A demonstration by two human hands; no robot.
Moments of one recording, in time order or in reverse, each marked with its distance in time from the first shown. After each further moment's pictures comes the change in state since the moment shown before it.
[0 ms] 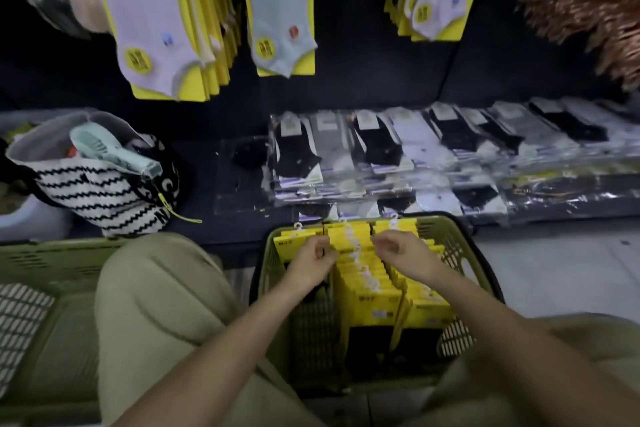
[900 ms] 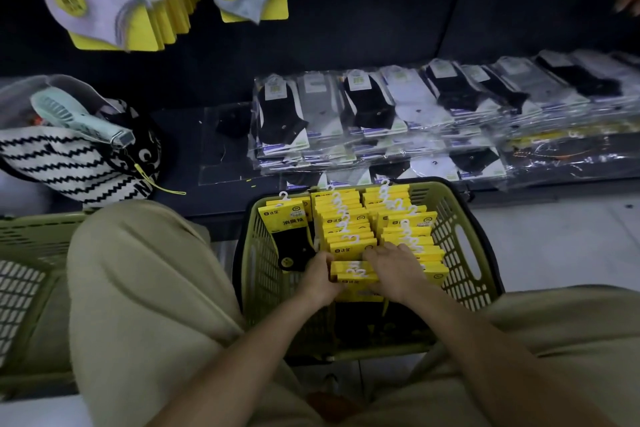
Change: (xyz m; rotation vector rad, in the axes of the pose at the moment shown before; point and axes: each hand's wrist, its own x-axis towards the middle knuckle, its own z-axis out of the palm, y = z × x) left_hand -0.020 -0.065 0.064 0.312 -0.103 -0.098; right_hand -0.015 0.067 0.059 -0.909 -0.118 -0.126
